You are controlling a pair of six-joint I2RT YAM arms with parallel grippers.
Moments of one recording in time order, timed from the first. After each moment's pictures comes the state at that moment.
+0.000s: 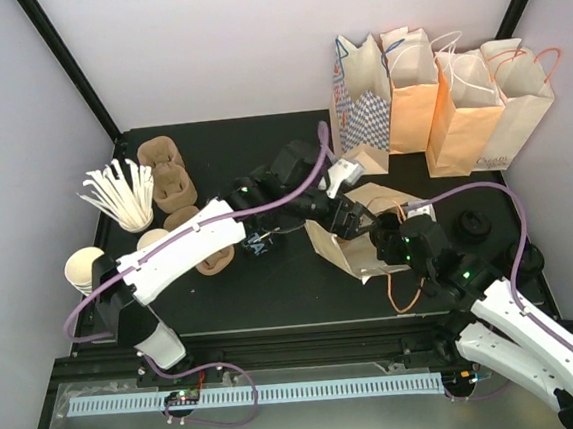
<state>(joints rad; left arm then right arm) -0.95 1.63 1.58 -0.57 0.44 -0.35 0.63 0.69 0.59 -0.61 0.28 0.55</state>
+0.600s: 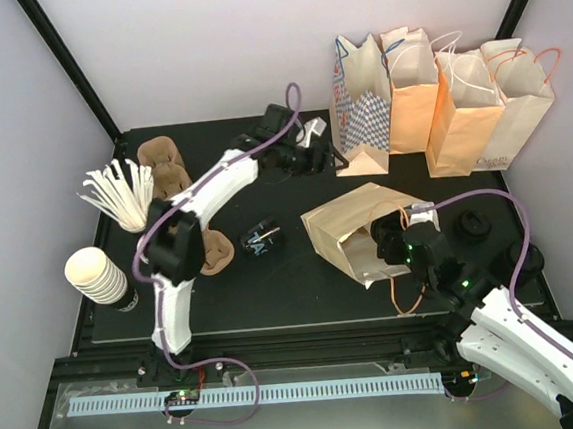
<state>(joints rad) -0.58 1.98 1.78 -0.47 0.71 -0.51 0.63 0.63 0.48 -0.46 0.33 0.54</state>
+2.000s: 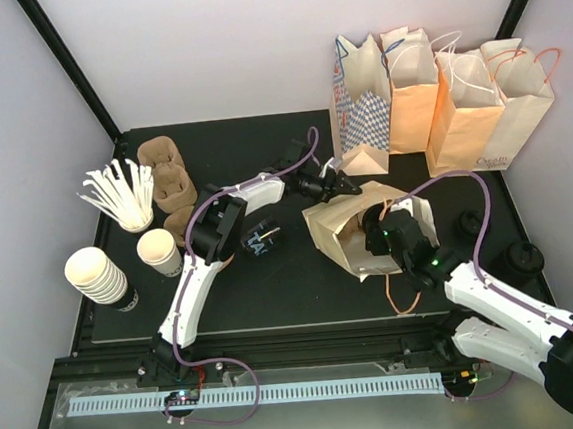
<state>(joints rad) -0.60 2.48 1.85 -0.11 1.12 -0.92 0.63 0.93 0.50 -0.27 0.39 0.48</state>
